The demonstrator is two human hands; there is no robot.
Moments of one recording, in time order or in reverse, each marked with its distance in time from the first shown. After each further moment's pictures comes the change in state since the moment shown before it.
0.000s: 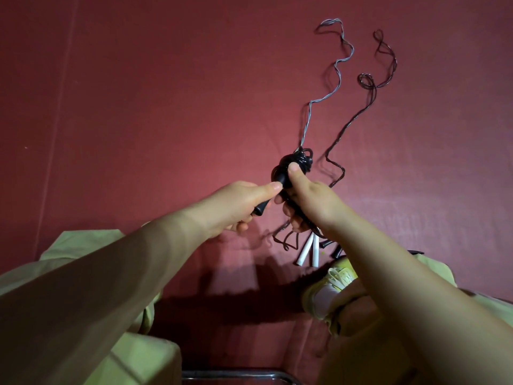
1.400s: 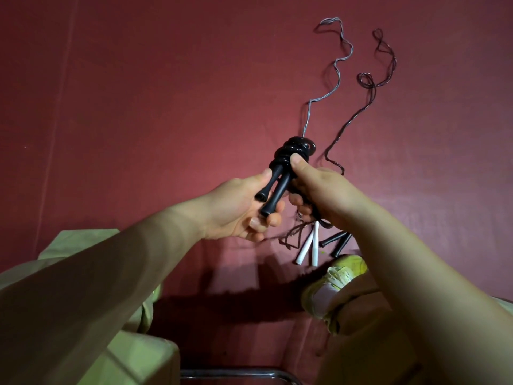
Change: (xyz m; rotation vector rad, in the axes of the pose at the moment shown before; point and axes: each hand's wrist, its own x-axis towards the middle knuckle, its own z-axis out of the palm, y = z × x) left_hand -0.006 0.004 -0.004 -0.305 -0.398 -0.062; right_hand -0.003 -0.009 -0.019 0.057 -0.099 -0.056
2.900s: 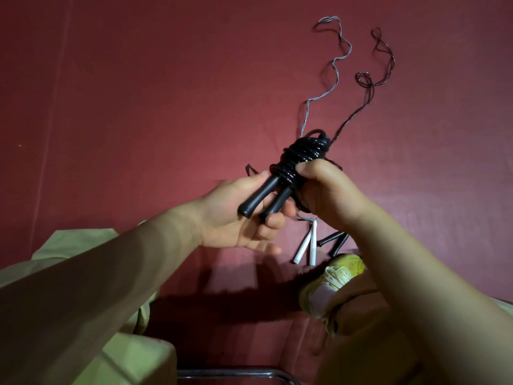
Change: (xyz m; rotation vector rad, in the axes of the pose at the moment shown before) left_hand -0.005 -0.001 0.002 -0.270 -0.236 -0.043; right_hand -0.004 -0.001 0.002 0.266 -0.234 -0.231
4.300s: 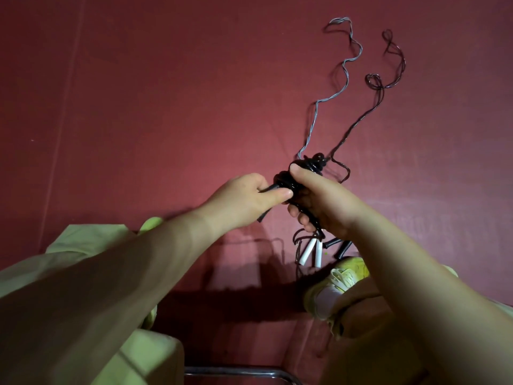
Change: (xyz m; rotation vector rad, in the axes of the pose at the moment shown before) left_hand 0.012 -0.003 -0.013 1.040 0.856 0.281; right_hand 0.007 0.014 0.001 -0.158 0.147 0.346
